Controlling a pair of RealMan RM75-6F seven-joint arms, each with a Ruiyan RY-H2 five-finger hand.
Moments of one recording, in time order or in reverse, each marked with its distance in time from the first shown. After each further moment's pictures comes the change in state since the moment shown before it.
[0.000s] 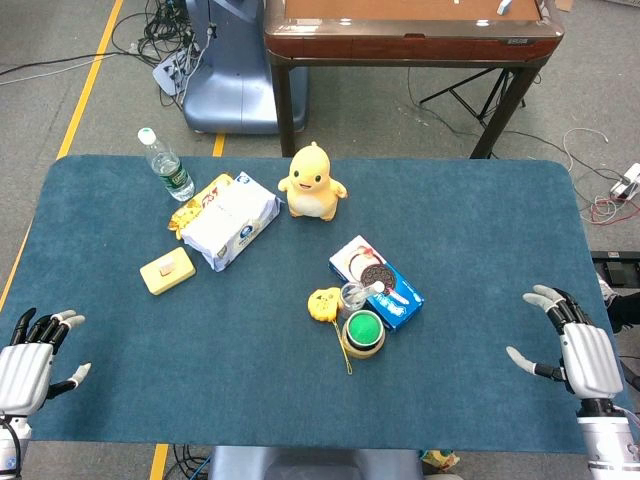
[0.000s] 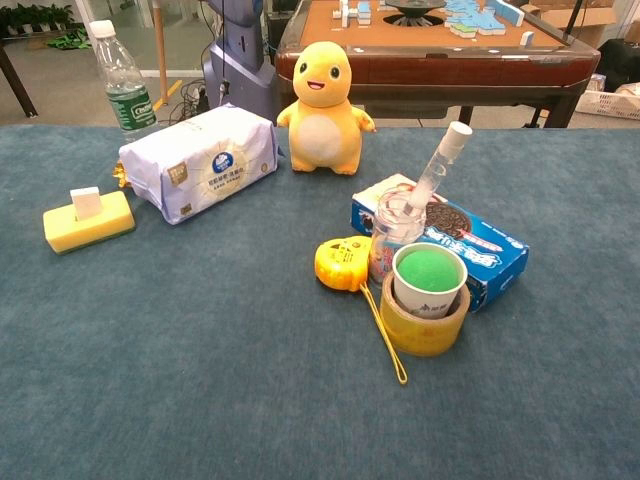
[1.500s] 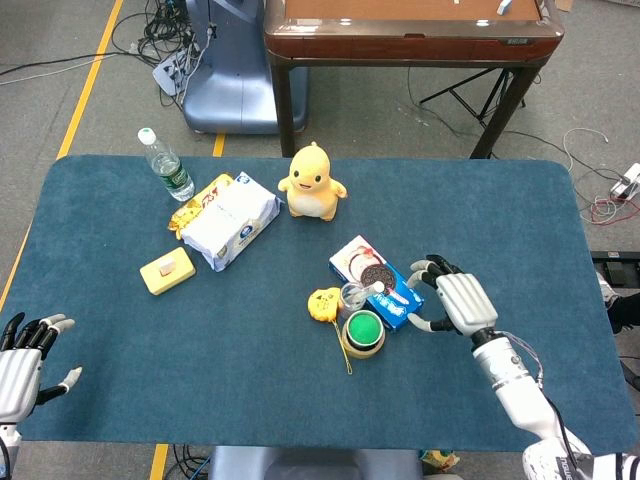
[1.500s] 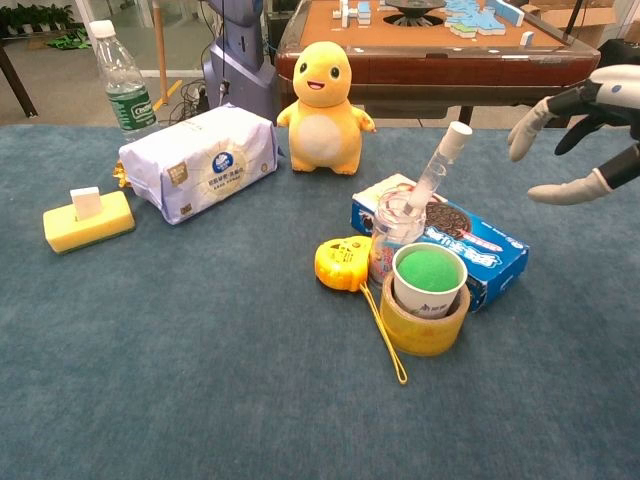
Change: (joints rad) left arm 0.028 0.014 0.006 0.012 0.007 0.035 -0.040; right arm 0.413 -0.145 0.136 -0.012 0.267 -0.429 -0.234
